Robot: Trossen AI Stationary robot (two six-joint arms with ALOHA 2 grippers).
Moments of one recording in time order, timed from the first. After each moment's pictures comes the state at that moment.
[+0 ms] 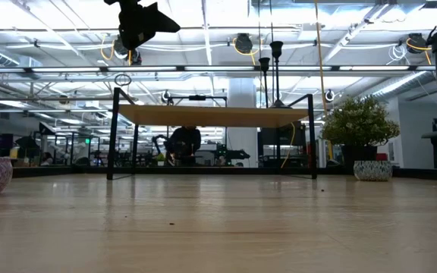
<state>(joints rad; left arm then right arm) -0.20 1.32 1.01 -0.26 0.05 -0.49 1.24 1.17 1.04 -0.86 0.00 1.38</state>
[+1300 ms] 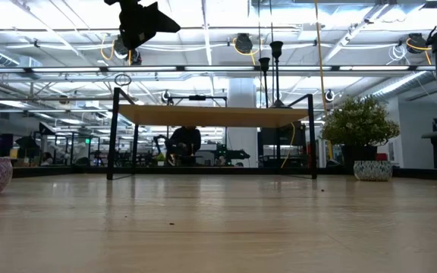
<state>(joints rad) -0.20 1.32 1.01 -0.26 0.05 -0.47 1.24 1.17 1.04 -1.00 0.00 1.40</state>
